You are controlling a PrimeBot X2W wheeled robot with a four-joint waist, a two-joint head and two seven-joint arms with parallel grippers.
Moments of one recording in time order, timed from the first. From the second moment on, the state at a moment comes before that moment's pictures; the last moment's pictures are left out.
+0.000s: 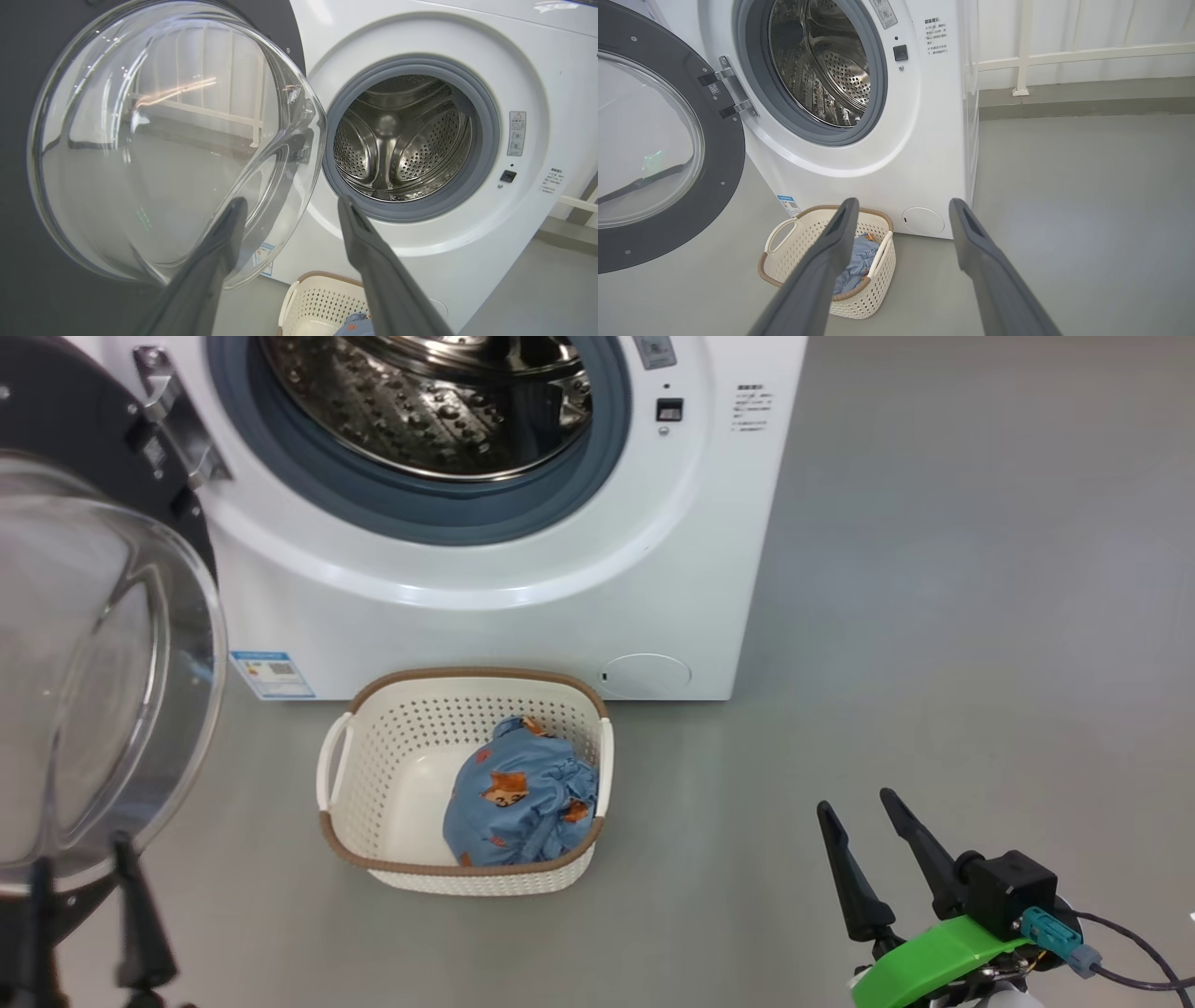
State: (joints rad) left arm 0.00 0.03 0.27 0.09 -0.34 -0.13 -0.26; right arm -0.10 -0.05 0.08 0.28 0.22 0.12 -0.25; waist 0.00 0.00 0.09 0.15
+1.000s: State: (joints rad) left arm 0.15 0.03 0.10 0.05 -0.23 -0.13 -0.26; right arm -0.06 -0.05 0.10 0.19 0.17 0.12 -0.25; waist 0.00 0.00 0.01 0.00
